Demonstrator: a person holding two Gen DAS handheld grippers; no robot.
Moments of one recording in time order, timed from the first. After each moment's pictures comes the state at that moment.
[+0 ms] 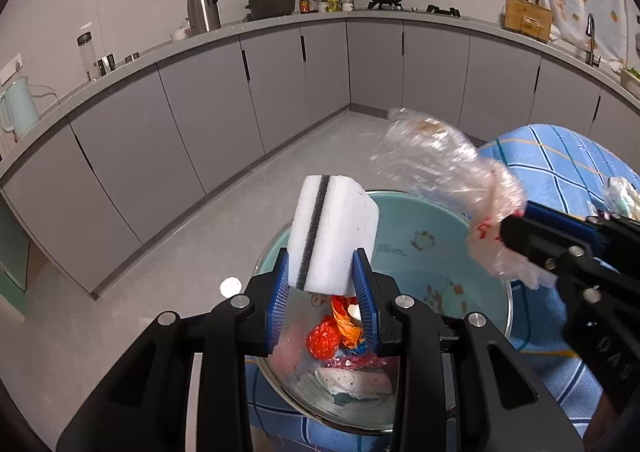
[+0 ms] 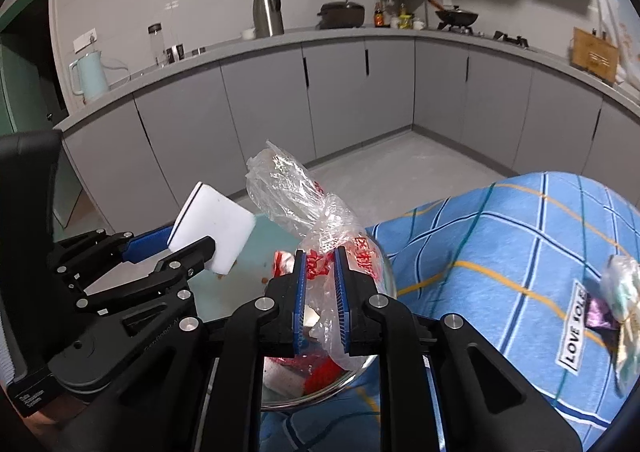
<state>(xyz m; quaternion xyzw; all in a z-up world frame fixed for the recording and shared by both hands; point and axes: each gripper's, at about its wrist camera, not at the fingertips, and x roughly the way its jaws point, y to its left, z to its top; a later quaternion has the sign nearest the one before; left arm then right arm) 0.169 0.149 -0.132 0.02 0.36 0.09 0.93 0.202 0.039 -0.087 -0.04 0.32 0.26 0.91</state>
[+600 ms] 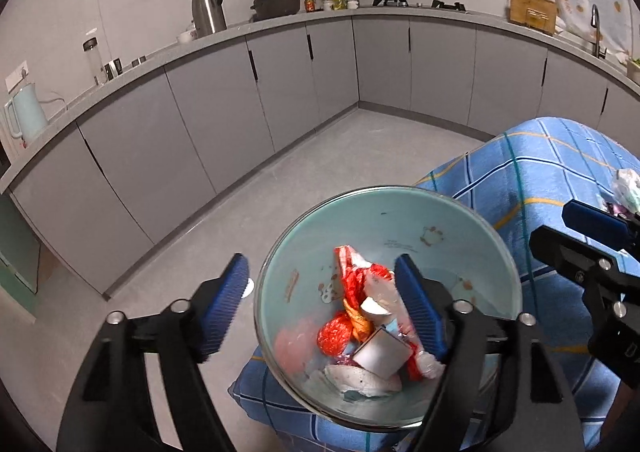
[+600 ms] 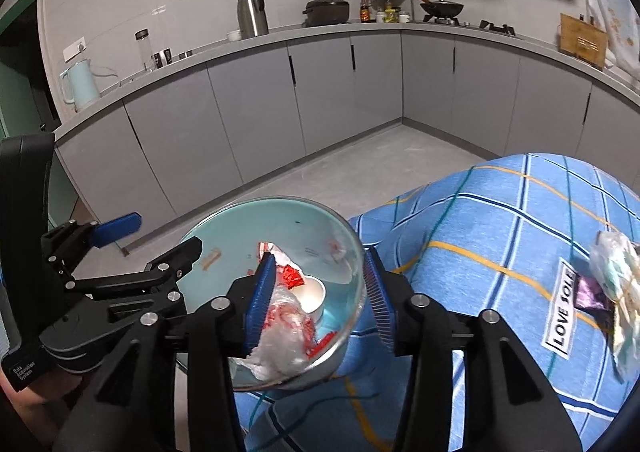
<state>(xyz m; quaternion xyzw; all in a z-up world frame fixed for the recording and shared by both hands) 0.165 0.143 -0.131 0.03 0.36 0.11 0.93 0.194 0.008 -0.088 -0.02 0.33 0.24 0.91</state>
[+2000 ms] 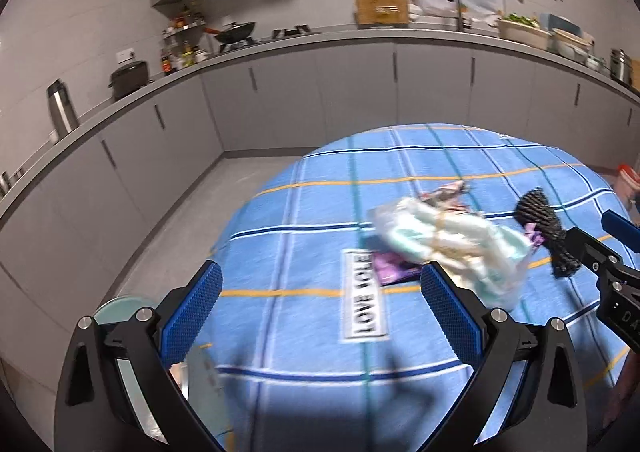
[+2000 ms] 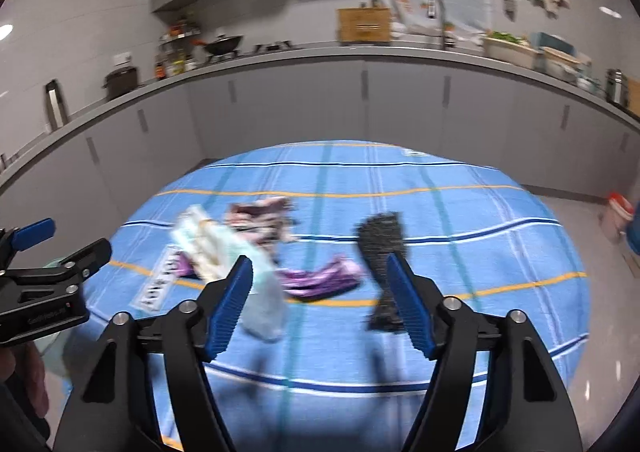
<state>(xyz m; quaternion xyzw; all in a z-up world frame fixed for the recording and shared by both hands) 0.200 -0.135 -0.094 0.11 0.31 -0.10 0.94 0.137 -0.303 -0.082 0.07 0.28 -0.10 0.95</state>
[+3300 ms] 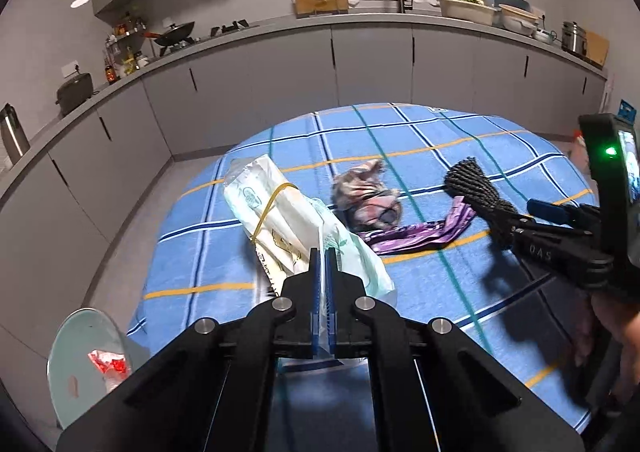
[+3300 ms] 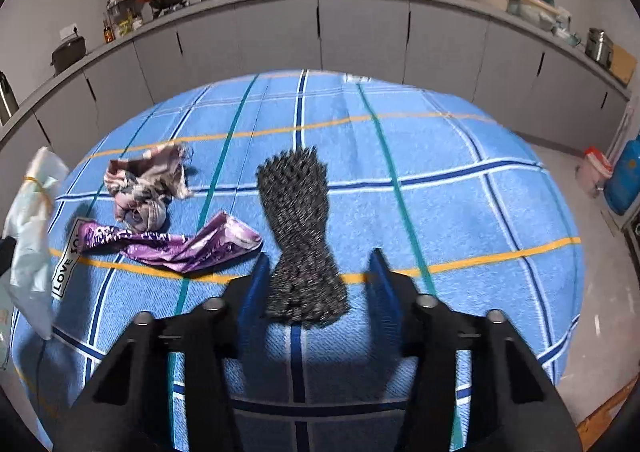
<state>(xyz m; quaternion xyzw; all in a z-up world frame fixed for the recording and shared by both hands) 0.182 -0.175 -0.107 0.14 0.33 -0.19 0.91 0.174 -0.362 -0.133 0.09 0.39 -0.14 0.90</state>
